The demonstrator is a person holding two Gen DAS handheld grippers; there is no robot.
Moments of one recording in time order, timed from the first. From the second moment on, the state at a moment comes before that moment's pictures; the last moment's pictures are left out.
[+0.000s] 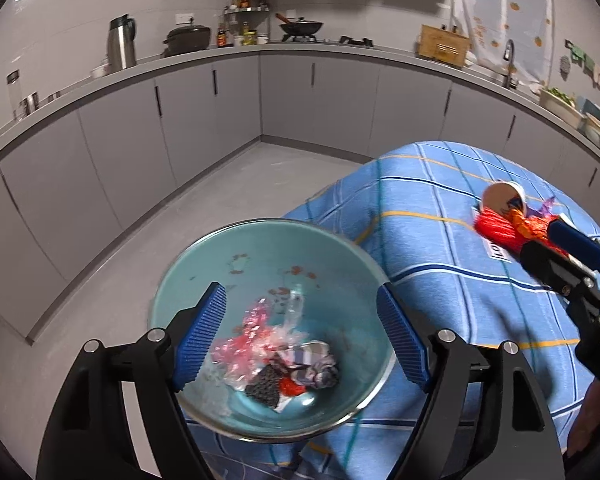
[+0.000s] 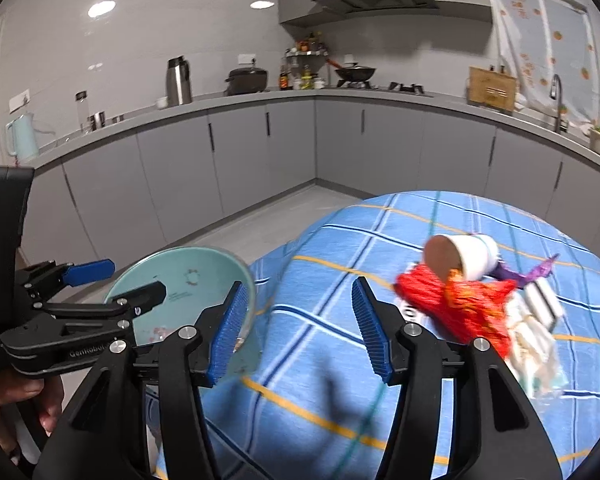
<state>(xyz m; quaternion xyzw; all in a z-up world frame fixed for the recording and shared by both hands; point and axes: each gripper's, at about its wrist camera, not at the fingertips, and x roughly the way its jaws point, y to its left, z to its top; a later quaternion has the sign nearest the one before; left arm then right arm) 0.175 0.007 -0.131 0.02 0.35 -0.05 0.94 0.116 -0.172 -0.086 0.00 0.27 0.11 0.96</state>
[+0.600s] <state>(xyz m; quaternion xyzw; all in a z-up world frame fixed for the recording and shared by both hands) 0.175 -0.102 -0.126 0.07 0.34 -0.15 0.93 0.075 -0.286 -0.085 0.04 0.25 0.00 0.97</state>
